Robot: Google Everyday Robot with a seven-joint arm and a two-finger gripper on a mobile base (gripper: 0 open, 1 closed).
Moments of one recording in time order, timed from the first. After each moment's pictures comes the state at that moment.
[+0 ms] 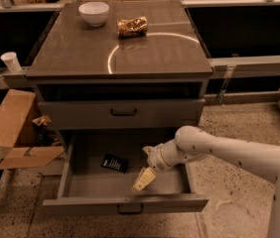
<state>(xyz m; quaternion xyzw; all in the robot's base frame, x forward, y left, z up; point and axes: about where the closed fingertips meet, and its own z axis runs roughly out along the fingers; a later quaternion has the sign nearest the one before) 0.542 -0.001 0.484 -0.54 0.75 0.29 0.25</state>
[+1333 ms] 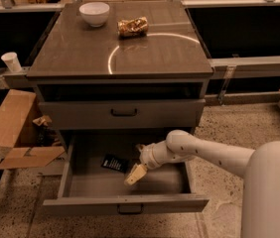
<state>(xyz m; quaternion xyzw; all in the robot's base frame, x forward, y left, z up) 0.597 0.027 0.425 -0.53 0.74 0.30 0.29</state>
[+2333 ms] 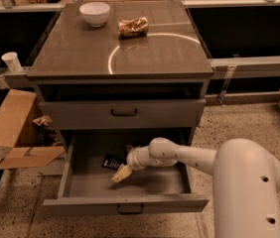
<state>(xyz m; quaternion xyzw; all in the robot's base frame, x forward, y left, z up) 0.642 0.085 0.360 -0.52 0.74 0.28 0.33</state>
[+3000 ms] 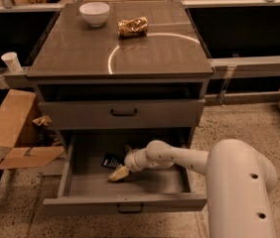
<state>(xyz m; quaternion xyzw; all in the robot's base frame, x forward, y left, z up) 0.648 0.095 0.338 -0.51 0.75 0.27 0.33</state>
